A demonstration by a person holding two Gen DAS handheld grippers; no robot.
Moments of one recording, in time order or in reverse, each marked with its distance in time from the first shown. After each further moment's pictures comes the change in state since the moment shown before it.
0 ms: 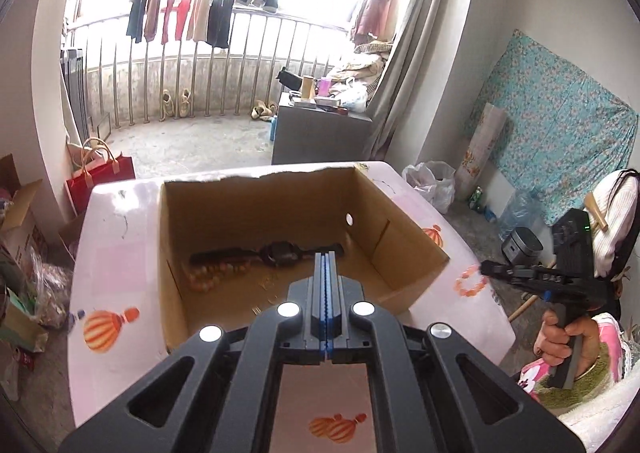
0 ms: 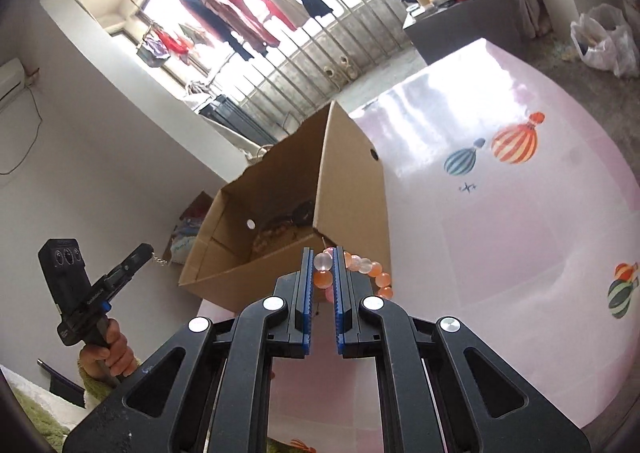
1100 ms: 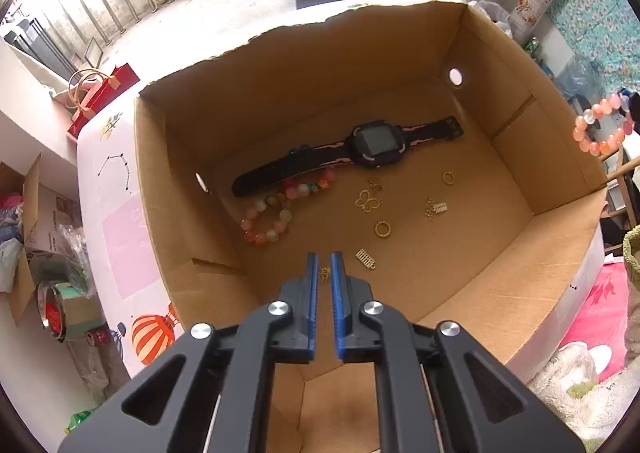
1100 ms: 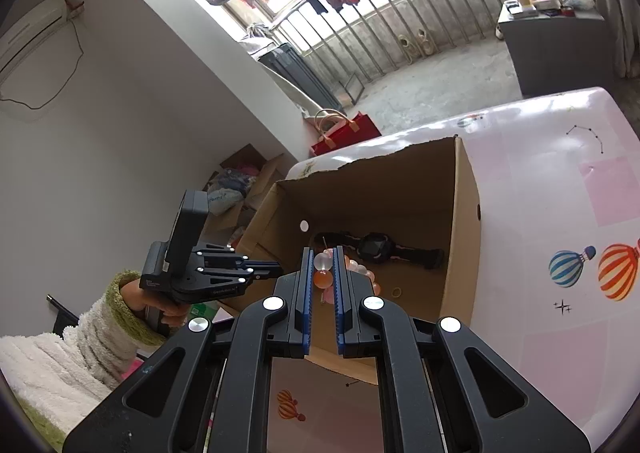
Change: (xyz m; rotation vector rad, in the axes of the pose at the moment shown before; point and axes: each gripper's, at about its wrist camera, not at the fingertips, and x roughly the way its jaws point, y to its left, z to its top) left arm 0.143 0.067 0.015 0.134 0.652 0.145; right arm 0.062 0.043 0.072 -0.212 0.193 0.158
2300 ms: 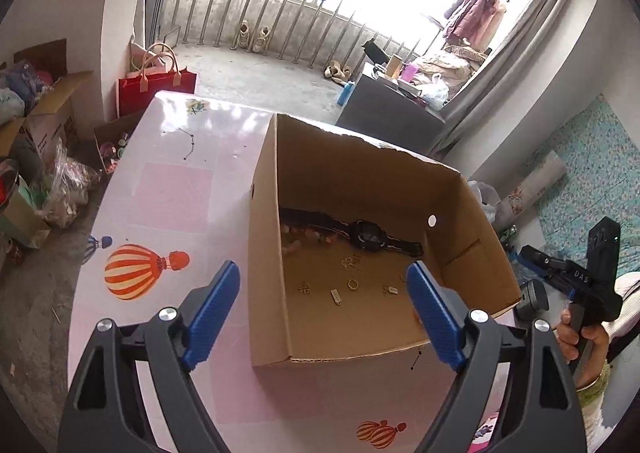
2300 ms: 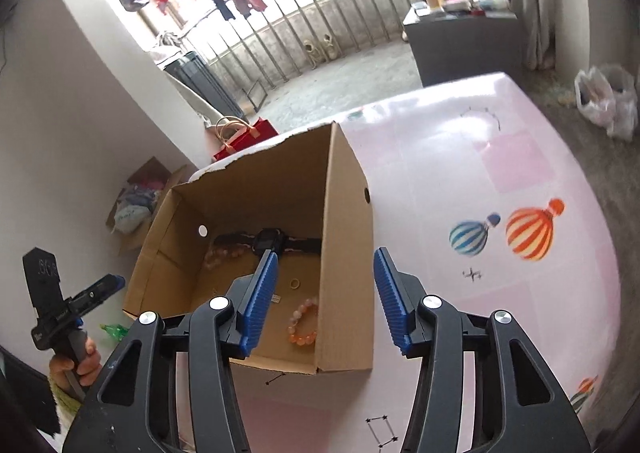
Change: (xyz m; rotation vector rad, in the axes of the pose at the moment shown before) left arm -0.068 0.041 -0.096 -0.497 -0.478 -0.194; right arm -0.013 -0.032 -0.024 0.133 -0.028 -0.355
